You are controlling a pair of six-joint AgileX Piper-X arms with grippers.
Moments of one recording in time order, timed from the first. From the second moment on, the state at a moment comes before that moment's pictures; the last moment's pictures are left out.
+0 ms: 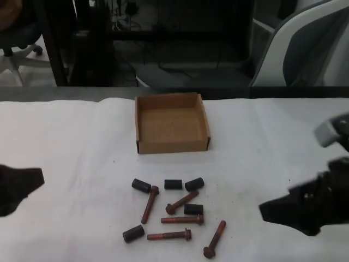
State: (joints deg) left arm -2.0 36.0 -26.3 29.6 23.9 -13.7; right arm 23.8 60.6 -38.2 33.2 -23.8 -4.6
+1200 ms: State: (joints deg) left arm -2.0 37.5 -29.9 24.4 26.7 -9.0; right arm 31.4 88.2 -46.0 30.9 -18.2 -93.6
